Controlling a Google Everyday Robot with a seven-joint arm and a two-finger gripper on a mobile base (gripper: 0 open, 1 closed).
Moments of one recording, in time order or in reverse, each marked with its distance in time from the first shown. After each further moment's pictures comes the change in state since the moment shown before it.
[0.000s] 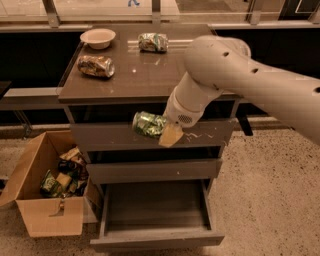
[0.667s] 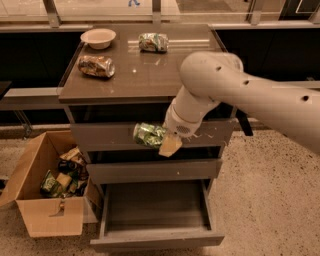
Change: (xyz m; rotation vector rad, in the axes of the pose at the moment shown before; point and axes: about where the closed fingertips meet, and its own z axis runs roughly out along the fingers) arm 0.016 0.014 0.030 -0.044 0.029 0.013
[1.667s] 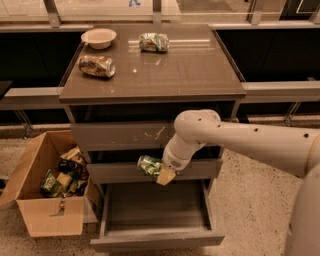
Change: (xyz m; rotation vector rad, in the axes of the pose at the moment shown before) arm 0.059 0.005 0.166 -0.095 0.002 0.114
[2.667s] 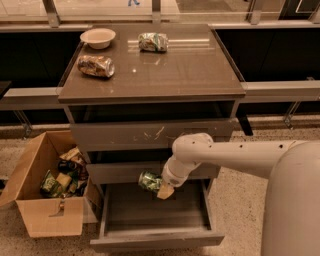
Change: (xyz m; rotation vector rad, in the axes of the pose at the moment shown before) arm 0.033 0.000 0.088 -0.019 0.001 -0.007
